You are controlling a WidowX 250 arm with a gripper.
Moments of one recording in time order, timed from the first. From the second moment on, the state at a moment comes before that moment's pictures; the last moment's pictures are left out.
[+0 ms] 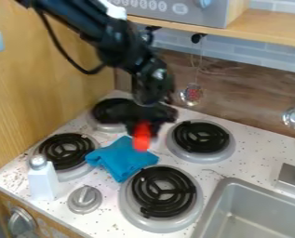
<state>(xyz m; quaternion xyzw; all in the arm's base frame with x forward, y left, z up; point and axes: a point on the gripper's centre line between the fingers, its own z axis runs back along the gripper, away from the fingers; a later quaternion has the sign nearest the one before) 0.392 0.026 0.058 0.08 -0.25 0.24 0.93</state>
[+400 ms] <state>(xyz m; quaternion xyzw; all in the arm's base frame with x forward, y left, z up) 0.420 -0.051 0.032 0.06 -0.22 0.15 0.96</state>
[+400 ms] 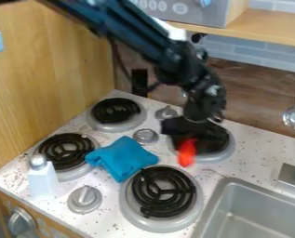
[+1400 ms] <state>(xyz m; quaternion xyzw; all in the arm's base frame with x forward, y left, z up) 0.482 -0.109 0.001 -0.01 -0.26 -0.03 0.96</state>
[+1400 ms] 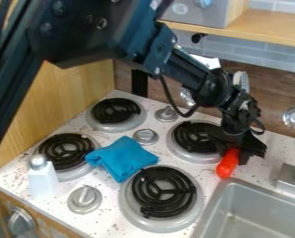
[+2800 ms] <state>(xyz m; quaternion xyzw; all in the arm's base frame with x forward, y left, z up) 0.310 -0.008 0.117 -0.05 -0.23 -0.03 0.97</state>
